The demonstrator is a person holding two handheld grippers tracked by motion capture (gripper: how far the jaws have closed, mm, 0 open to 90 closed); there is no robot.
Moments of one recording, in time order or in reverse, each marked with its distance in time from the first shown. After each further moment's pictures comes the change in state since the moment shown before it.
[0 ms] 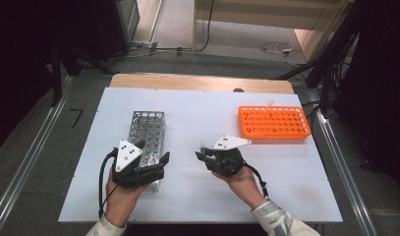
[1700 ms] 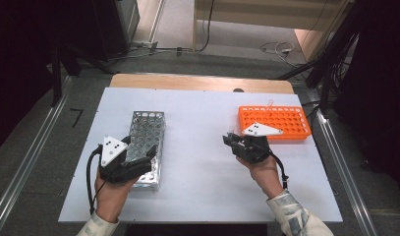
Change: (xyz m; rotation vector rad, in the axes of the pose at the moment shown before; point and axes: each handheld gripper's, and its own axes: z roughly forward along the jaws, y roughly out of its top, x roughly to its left) left arm 0.028 0.000 -0.007 -0.016 0.093 -0.051; right arm -0.057 -0.004 -0.038 -0.056 -0.161 0.103
